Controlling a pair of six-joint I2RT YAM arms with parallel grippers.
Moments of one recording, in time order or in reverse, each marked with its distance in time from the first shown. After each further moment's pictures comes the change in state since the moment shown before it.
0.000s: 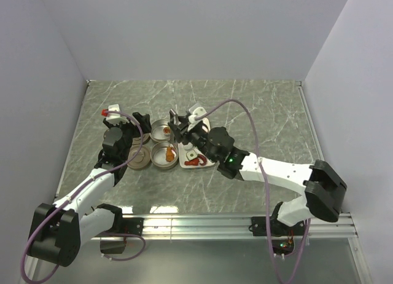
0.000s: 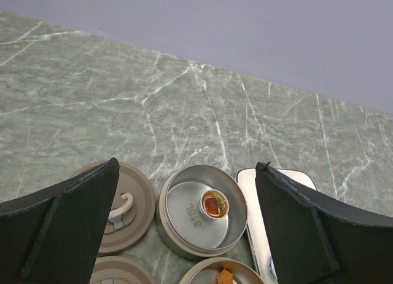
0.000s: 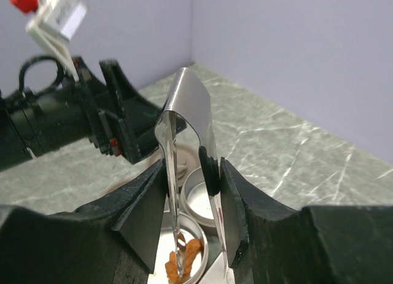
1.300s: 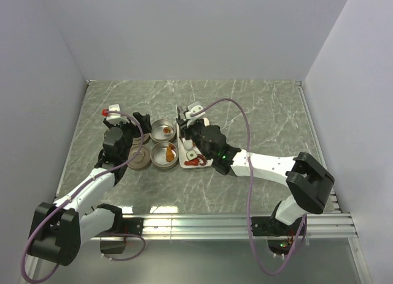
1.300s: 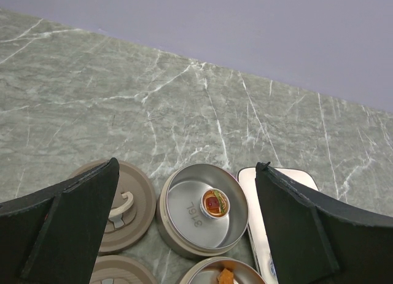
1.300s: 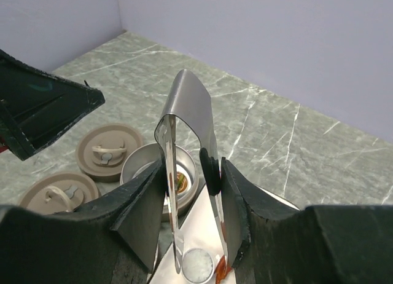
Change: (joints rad) left arm 0.000 0.006 0.000 0.000 0.000 0.000; right arm -0.057 0.111 -0.010 0.055 0.180 -0.043
